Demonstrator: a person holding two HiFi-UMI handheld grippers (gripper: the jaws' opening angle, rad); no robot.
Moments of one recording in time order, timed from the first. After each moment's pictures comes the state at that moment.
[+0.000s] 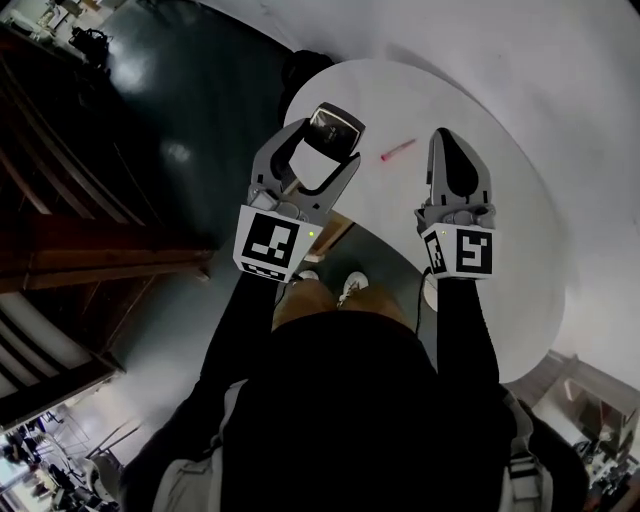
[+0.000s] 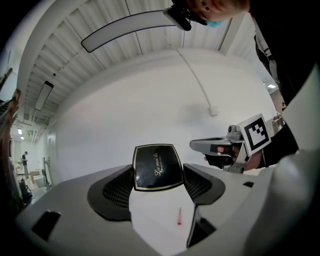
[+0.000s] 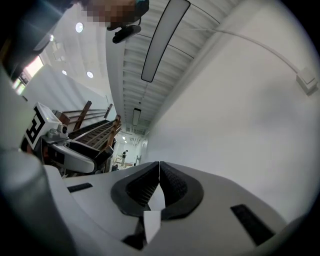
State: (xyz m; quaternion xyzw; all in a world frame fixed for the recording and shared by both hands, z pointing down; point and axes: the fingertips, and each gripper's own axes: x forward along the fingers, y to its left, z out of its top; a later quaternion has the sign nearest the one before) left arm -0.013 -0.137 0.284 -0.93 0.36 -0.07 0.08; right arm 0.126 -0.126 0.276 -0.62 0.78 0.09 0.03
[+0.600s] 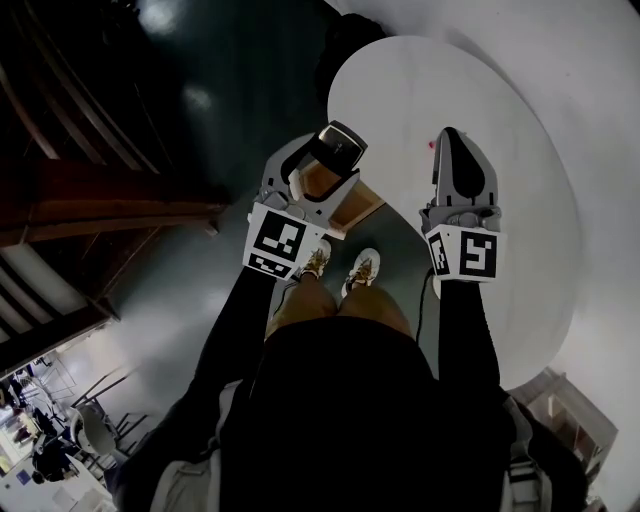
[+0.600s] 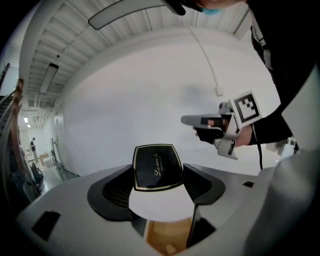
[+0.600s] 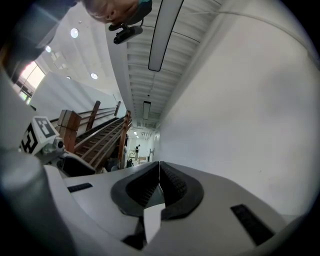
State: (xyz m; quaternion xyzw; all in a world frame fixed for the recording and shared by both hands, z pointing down) left arm -0.096 -0.121 0.388 -0.91 0.38 -0.18 0.00; right arm 0.043 -0.144 0.325 -0.57 0.82 0.04 0.00
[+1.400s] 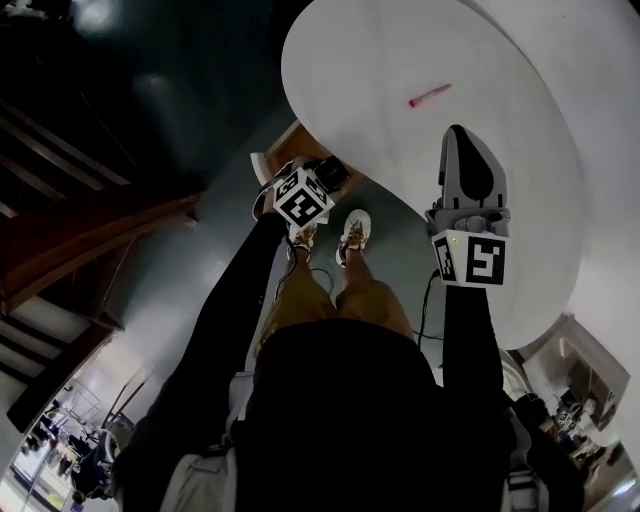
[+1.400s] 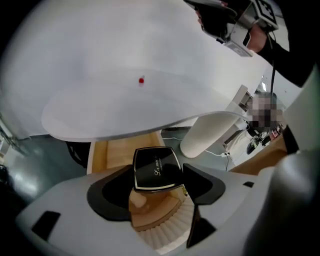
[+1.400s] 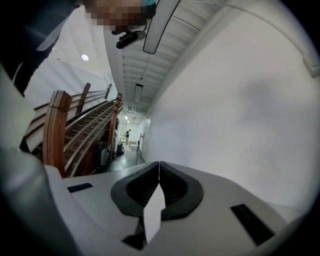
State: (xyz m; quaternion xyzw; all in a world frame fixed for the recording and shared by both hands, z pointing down) left arm -0.066 -0.064 0.685 -0.84 0.11 -0.50 -0.18; right arm 0.089 -0.132 0.386 -0.61 0.79 -0.01 -0.08
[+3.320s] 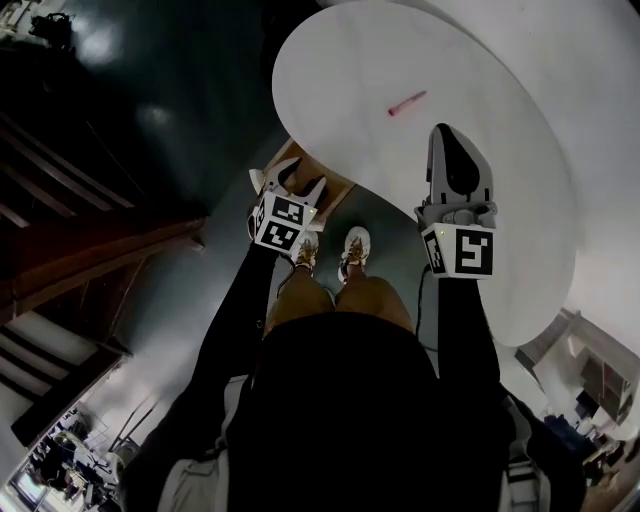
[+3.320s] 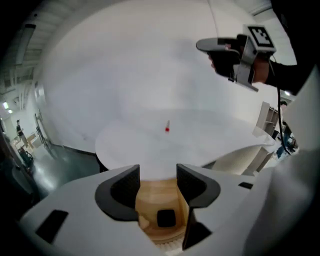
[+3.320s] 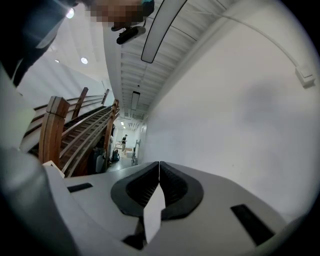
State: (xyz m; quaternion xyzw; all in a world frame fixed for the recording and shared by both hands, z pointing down) left arm -0.080 -0.103 0.593 -0.88 0.30 -0.36 -0.12; right arm 0.100 -0.110 0.356 -0.64 0.77 0.02 -0.05
